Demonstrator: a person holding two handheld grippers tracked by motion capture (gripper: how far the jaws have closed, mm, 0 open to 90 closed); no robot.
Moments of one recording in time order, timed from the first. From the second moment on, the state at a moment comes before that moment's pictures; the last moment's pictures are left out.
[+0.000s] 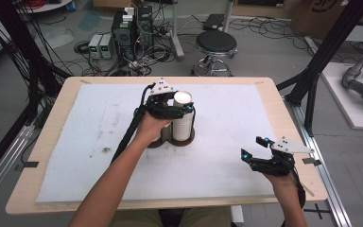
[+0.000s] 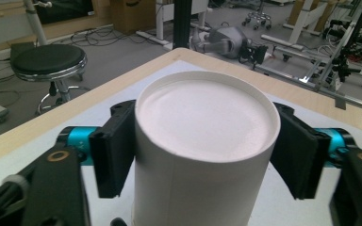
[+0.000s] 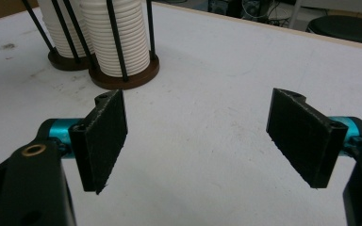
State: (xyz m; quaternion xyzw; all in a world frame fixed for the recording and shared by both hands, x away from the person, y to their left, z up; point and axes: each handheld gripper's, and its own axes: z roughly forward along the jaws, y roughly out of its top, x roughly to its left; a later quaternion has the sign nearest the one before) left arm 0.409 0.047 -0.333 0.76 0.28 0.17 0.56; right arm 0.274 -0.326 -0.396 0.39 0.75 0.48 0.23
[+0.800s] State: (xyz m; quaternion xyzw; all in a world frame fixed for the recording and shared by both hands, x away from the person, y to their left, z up) left arm 0.401 0.076 -0.272 0.70 0.27 0.18 0.63; right arm 0.274 -0.322 -0.395 0.39 0.75 0.48 0.23
